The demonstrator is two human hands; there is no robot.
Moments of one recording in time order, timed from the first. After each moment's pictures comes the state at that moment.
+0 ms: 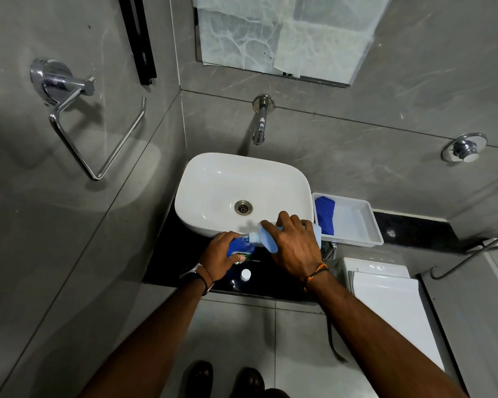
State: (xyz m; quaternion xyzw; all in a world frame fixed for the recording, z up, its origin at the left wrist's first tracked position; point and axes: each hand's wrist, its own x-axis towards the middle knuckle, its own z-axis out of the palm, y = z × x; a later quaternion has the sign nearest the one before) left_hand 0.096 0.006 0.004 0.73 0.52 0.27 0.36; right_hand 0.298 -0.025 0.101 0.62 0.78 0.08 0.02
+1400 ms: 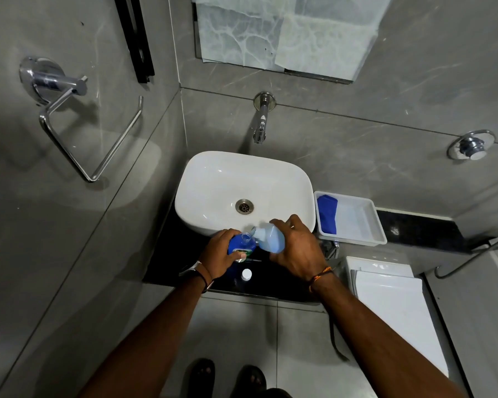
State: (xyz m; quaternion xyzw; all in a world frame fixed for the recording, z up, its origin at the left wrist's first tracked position) left_hand 0.097 0.013 0.007 0.71 0.52 0.29 0.38; right_hand 0.316 -0.021 0.087 0.65 0.74 -0.12 -0.12
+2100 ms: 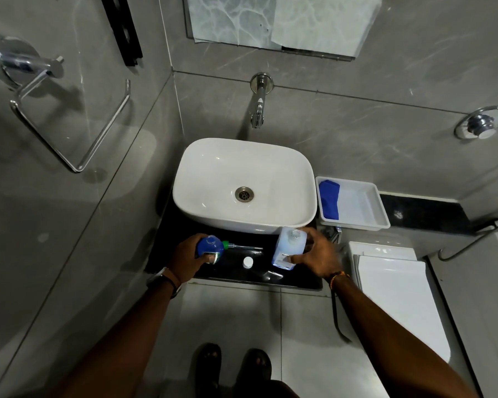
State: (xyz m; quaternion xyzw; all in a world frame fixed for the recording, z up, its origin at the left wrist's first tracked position) left_hand 0.031 -0.006 -0.024 0.66 0.59 0.26 0.39; right_hand 0.379 -0.043 0.013 0.72 0.53 -0.36 -0.26
